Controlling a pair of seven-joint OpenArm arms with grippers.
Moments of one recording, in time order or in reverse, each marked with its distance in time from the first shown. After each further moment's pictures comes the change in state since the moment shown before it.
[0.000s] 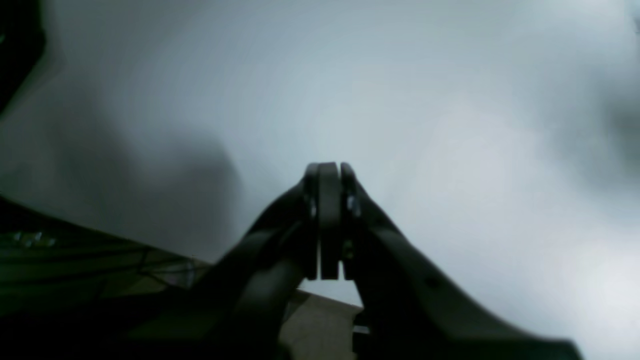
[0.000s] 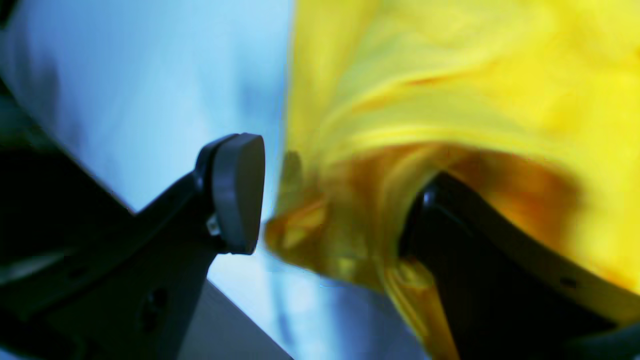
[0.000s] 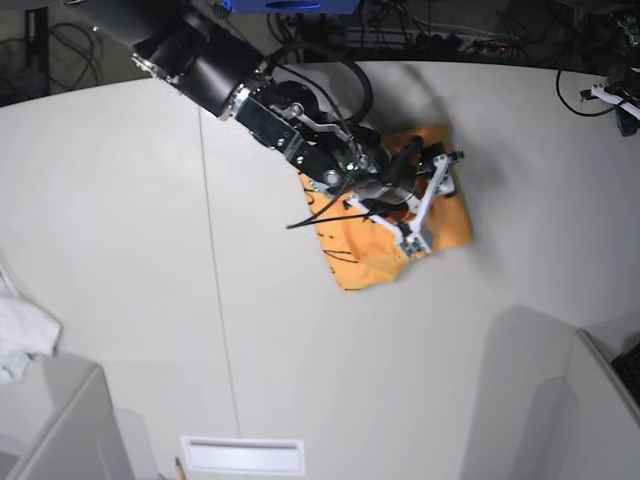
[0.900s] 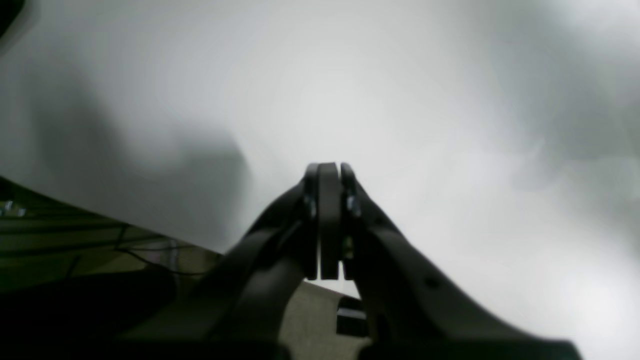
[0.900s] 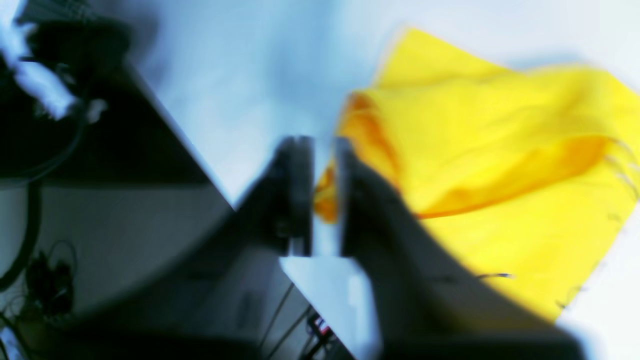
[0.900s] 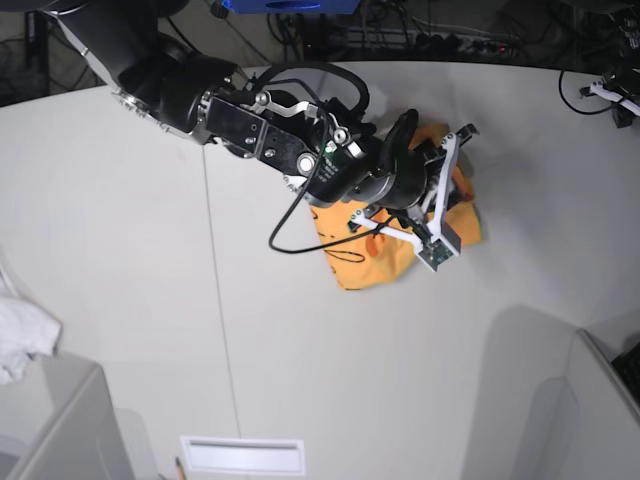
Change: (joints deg) left arm -1.6 -0.7 -0.2 -6.2 -0.1 0.0 0.2; right arm 7.8 3.9 -3.2 23.1 -2.3 -4.4 -17.7
